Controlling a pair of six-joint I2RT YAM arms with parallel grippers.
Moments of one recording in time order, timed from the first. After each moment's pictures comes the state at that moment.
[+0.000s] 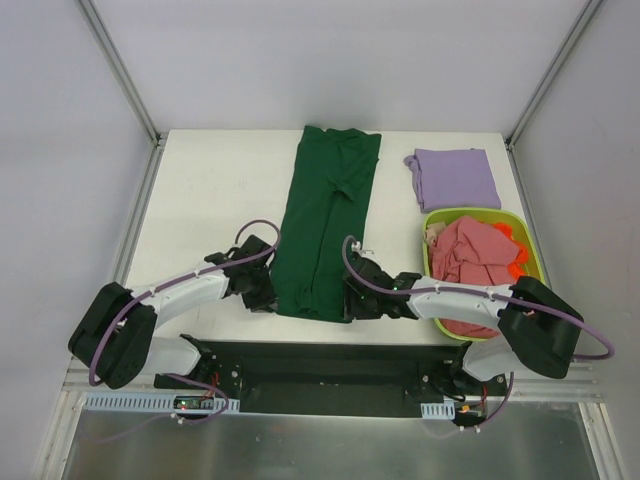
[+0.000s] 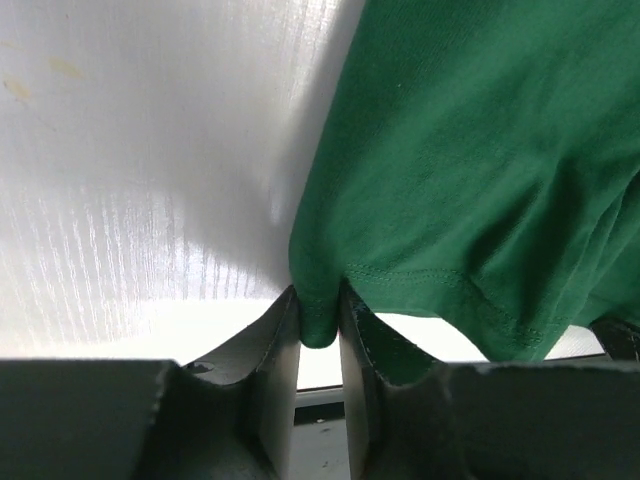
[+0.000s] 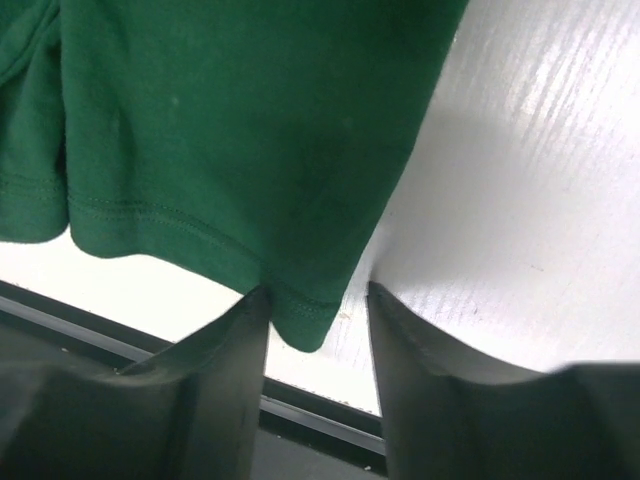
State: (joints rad) left arm -0.59 1.30 0.60 -0.56 0.08 -0.93; right arm 1.03 1.42 0.69 -0.34 0.11 0.87
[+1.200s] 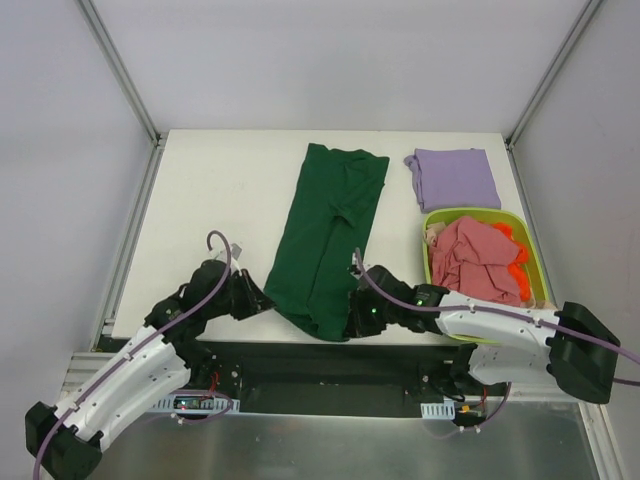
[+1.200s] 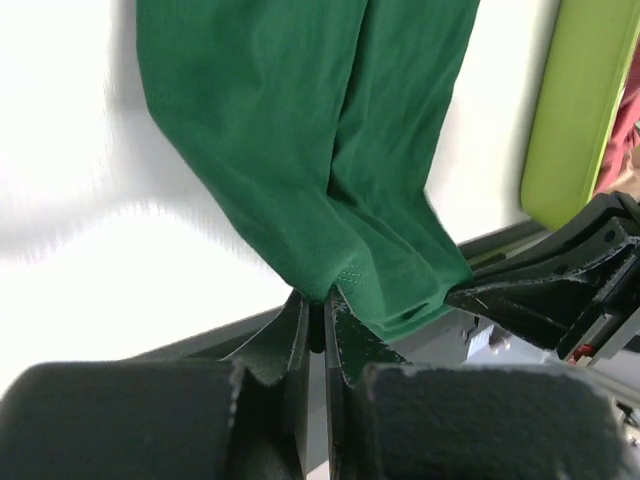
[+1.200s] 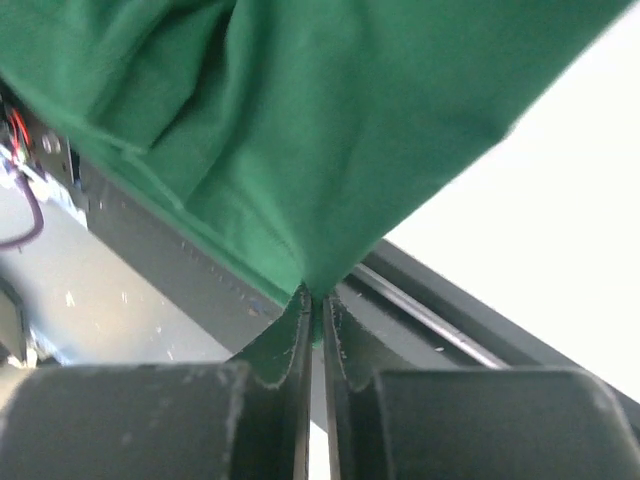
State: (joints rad) left arm -0.59 0.51 0.35 -0.55 0.20 -0.97; right arm 1.12 1.18 0.60 -0.34 -0.17 0.86
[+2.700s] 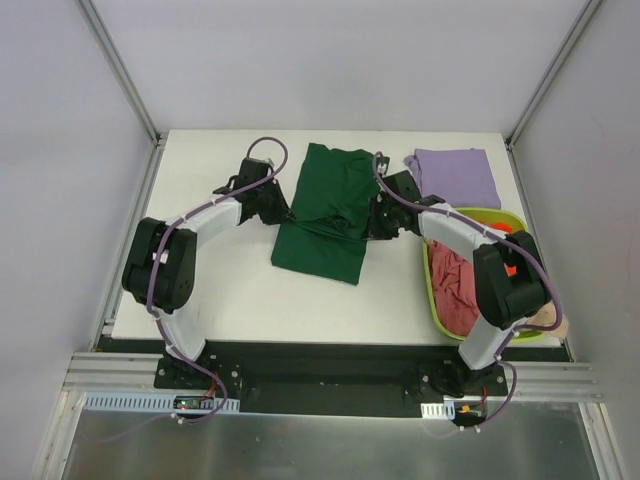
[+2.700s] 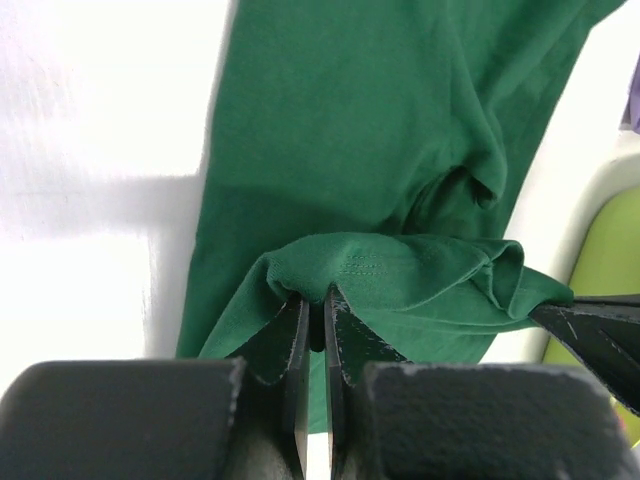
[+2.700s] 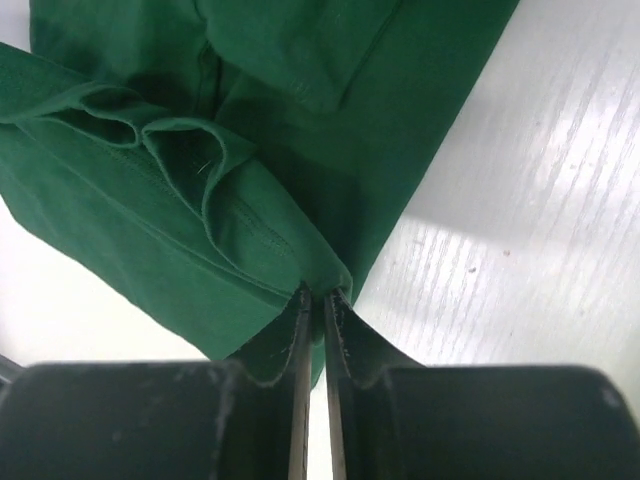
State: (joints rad) left arm -0.34 1.75 1.15 -0.25 0.25 -0.68; right arm 0.46 1.71 1.14 -0.40 -0.21 0.46
